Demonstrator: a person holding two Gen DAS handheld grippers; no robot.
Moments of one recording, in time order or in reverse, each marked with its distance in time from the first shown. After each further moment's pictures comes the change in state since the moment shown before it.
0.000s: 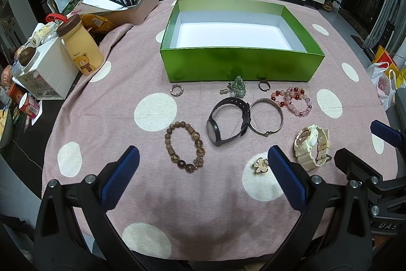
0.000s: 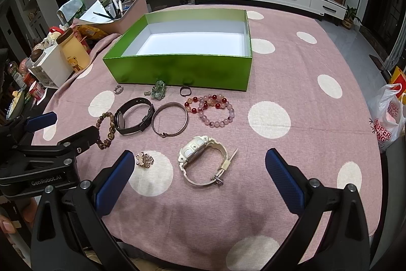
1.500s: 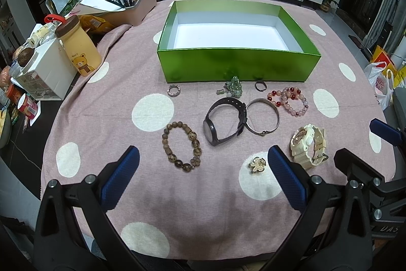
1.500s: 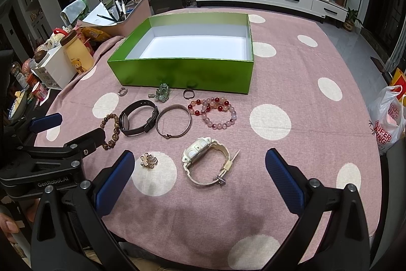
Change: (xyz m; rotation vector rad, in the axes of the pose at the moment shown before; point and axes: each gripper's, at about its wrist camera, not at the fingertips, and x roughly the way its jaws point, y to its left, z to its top) left arm -0.002 0.000 0.000 0.002 -0.001 -0.012; right arm -0.006 0.003 0.002 -0.006 -0.010 0.009
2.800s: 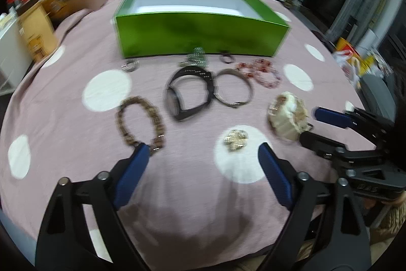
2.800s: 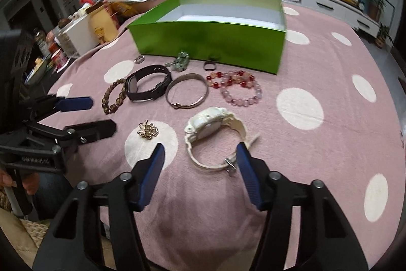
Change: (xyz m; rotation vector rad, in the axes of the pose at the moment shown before) left arm 0.038 -0.008 -0.040 0.082 -0.014 -0.272; right arm 0.043 -0.009 -0.040 -0.163 -0.002 0.163
